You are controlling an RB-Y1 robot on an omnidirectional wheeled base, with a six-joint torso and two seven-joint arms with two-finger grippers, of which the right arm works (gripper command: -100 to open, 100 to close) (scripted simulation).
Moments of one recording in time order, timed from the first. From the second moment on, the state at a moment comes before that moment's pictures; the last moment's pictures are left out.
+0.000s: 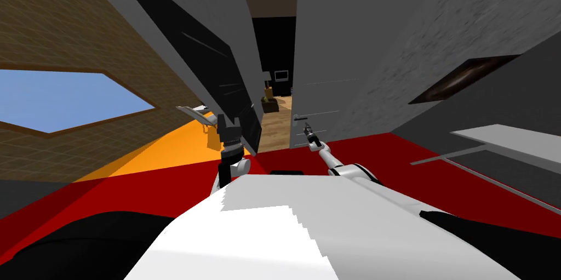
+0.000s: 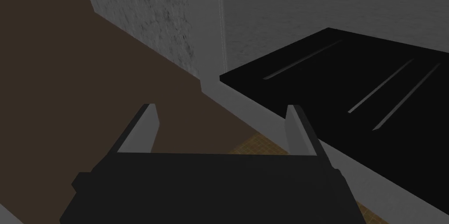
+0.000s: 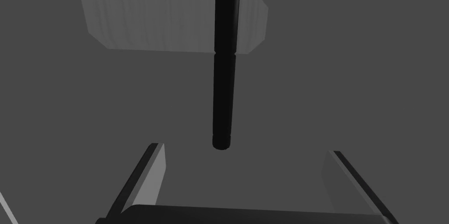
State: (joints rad) arm -0.42 -0.24 0.09 -0.72 -0.08 -0.49 -0.21
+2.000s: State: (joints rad) arm -0.45 -0.25 0.07 -0.65 -0.09 -0.50 -0.21
